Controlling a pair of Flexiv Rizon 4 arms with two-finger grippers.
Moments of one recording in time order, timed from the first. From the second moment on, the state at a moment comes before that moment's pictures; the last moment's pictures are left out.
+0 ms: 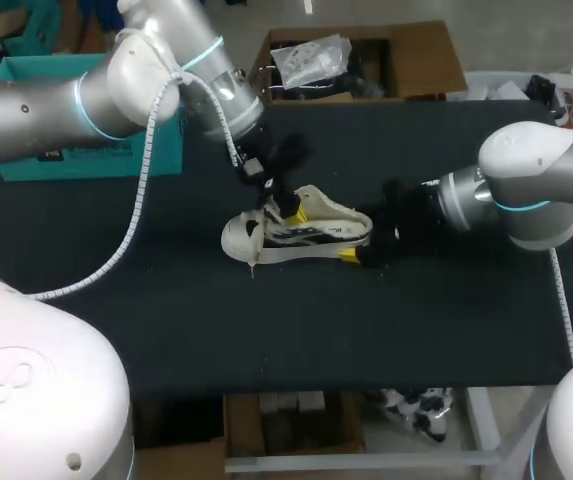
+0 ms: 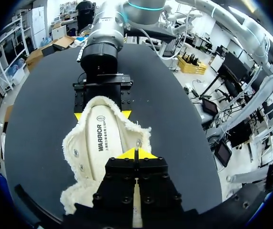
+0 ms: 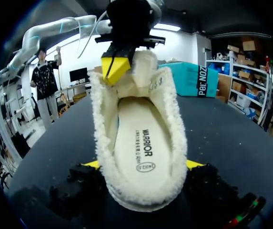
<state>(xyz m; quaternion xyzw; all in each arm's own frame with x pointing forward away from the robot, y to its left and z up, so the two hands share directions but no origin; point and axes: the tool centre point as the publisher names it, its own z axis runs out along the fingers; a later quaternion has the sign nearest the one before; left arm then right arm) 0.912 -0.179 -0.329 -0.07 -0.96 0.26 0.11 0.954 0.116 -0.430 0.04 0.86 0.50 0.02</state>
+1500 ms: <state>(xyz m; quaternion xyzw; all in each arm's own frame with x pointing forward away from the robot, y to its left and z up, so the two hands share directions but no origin) 0.901 -0.179 -0.382 -0.01 -1.00 0.04 0.04 0.953 0.116 -0.431 0.04 0.86 0.50 0.02</state>
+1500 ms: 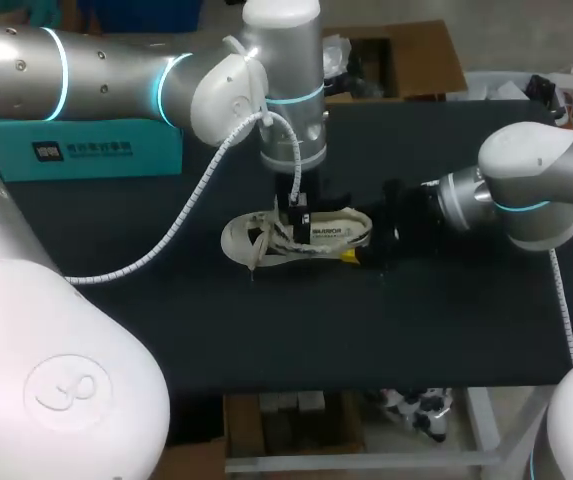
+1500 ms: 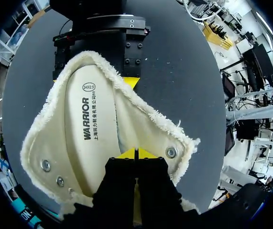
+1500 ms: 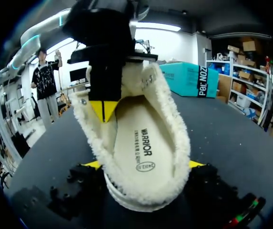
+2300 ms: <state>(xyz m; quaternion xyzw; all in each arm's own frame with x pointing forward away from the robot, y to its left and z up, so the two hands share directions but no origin) 0.934 -0.176 -0.394 0.01 -1.00 0.06 0.03 0.953 0.116 -0.430 0.04 0.86 0.50 0.02</state>
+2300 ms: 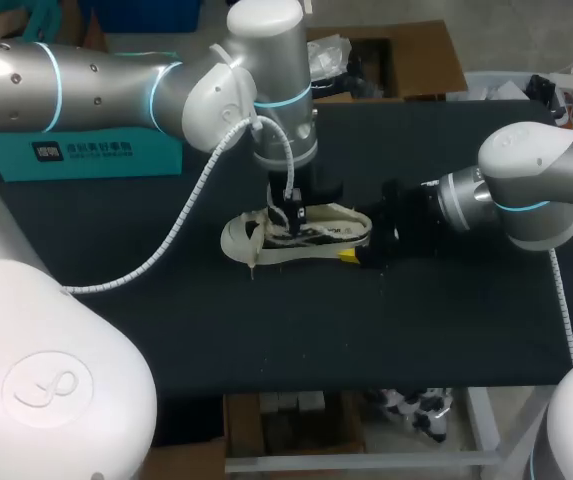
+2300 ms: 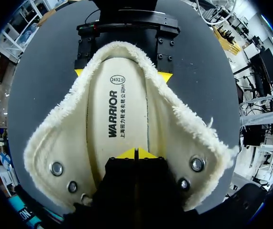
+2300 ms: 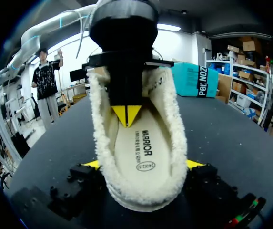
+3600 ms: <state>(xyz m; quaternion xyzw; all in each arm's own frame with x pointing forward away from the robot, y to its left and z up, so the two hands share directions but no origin) 0.922 -0.179 -0.402 -0.02 -1.00 0.04 0.05 0.953 0.116 -0.431 0.04 0.86 0.50 0.02</state>
